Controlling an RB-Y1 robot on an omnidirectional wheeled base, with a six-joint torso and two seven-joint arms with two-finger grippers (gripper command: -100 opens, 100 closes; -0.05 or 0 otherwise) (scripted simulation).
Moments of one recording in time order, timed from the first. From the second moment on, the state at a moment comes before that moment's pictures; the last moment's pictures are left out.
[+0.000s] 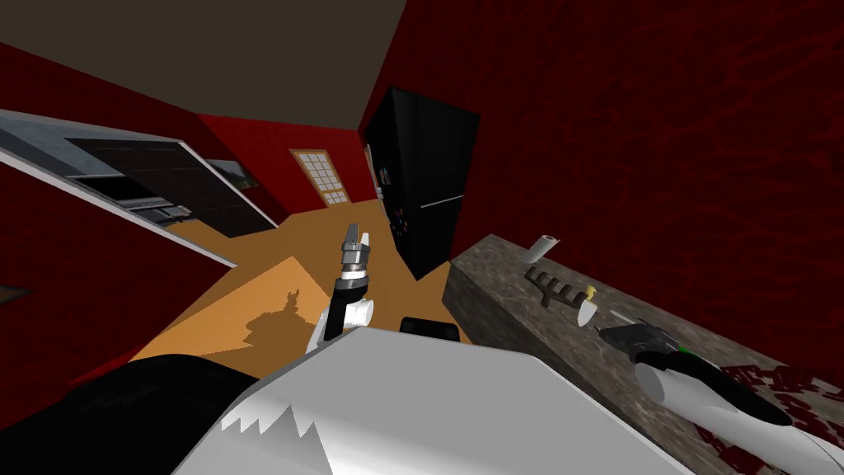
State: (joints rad) left arm 0.52 -0.02 0.00 -2.33 -0.11 -0.40 -0.08; right arm 0.50 -0.56 -0.57 -1.63 -0.35 0.46 -0.71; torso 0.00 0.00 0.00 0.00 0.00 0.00
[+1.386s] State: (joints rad) left arm 0.52 -0.02 0.00 -2.33 -0.11 -0.40 -0.08; right arm 0.48 -0.73 -0.78 -1.38 -0.52 0.83 -0.93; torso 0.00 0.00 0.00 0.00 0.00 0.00
